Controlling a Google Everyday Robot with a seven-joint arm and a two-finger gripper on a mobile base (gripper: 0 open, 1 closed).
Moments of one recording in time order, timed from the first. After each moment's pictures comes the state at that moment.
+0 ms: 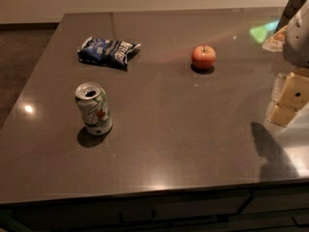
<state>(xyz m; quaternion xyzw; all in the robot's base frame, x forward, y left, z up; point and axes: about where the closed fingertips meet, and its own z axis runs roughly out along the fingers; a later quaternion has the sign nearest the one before) 0.438 -0.217 0.977 -0.60 0.78 -0.03 0.16</state>
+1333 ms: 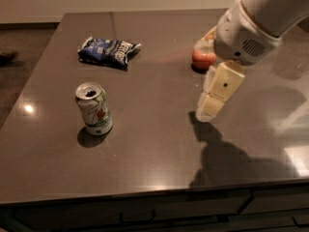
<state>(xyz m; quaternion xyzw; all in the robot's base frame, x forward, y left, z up) 0.463 -0.095 0.967 -0.65 0.72 0.11 0.22</state>
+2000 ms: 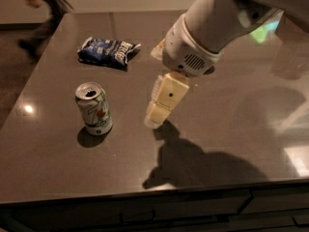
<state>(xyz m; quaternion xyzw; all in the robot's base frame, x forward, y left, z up) 0.465 0.000 0.951 -0.67 0.68 0.15 0.26</state>
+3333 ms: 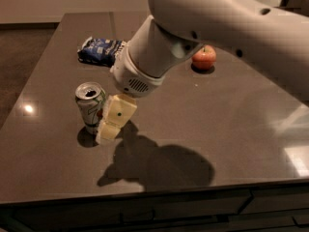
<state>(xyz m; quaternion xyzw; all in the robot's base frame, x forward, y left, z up) 0.459 0.094 0.913 -0.68 0.66 0.18 0.27</state>
